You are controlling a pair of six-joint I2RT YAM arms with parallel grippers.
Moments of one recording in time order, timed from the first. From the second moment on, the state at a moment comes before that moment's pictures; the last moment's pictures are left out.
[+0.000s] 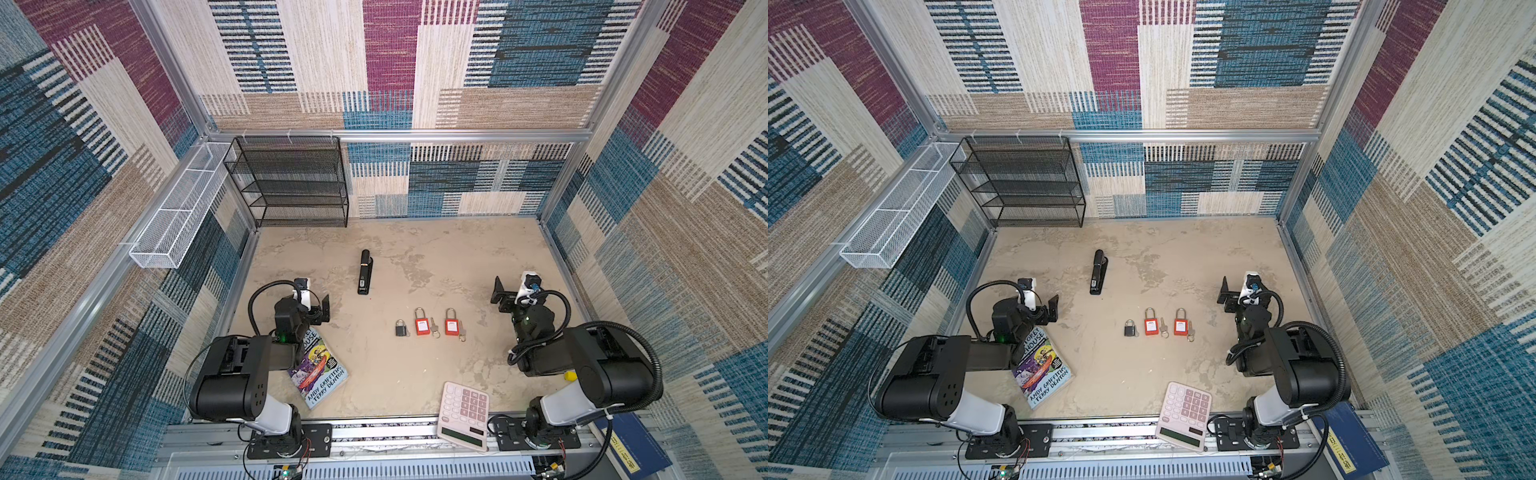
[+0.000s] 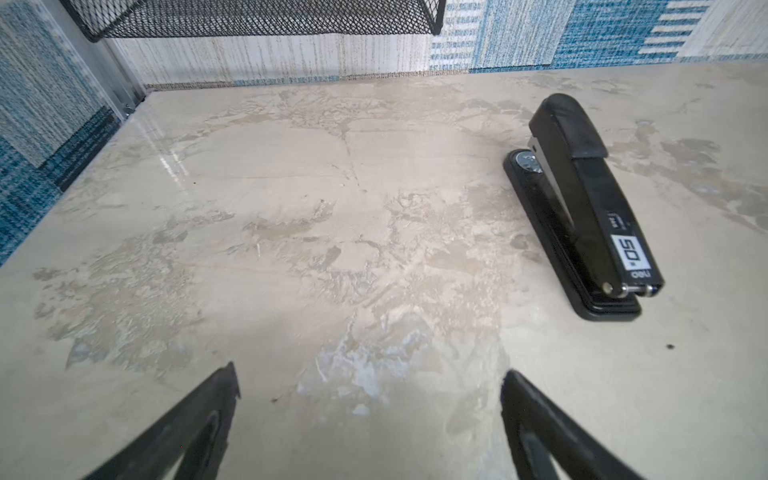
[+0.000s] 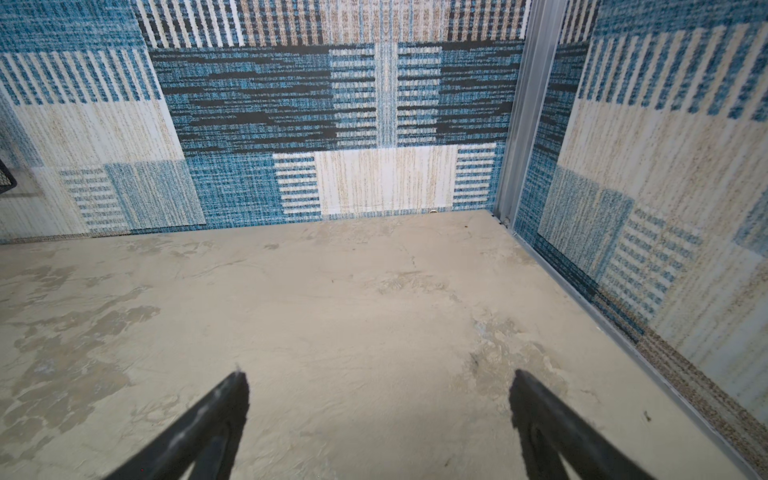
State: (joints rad) left arm 0.01 1.52 0.31 0.85 0.05 0.05; right arm 0.03 1.54 0.18 1.32 0.14 0.03
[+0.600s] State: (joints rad) left arm 0.01 1.54 0.42 0.77 0.08 0.05; right arm 0.03 1.54 0.18 1.32 0.14 0.03
